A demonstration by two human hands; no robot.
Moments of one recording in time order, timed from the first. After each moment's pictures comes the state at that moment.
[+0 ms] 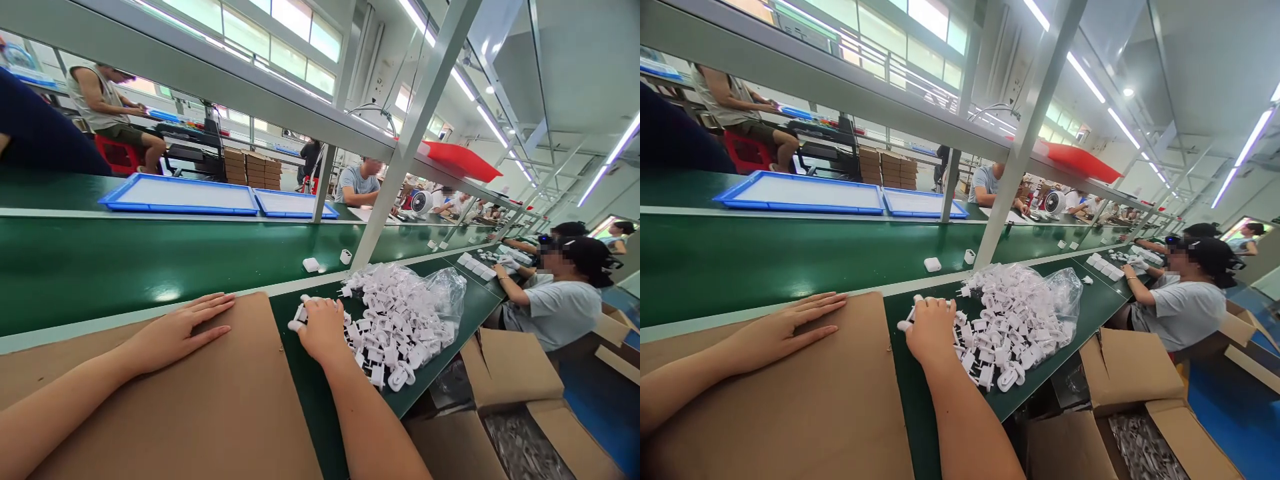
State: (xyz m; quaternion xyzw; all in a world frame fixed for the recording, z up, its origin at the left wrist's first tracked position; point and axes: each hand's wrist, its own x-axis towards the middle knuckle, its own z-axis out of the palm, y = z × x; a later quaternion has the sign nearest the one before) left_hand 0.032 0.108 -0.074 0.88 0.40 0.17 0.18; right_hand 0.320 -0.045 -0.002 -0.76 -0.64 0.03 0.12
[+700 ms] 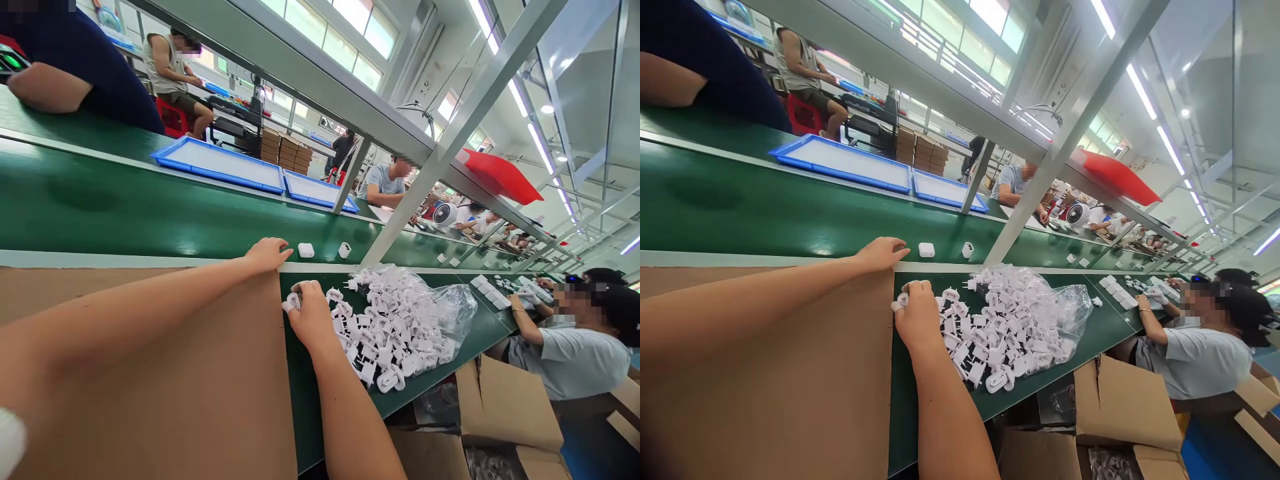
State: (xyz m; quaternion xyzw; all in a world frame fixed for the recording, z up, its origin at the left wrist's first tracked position) left_hand 0.178 0.153 -0.026 0.79 0.53 0.22 0.20; right_hand 0.305 -0.041 -0.006 -0.69 -0.67 0.14 0.23
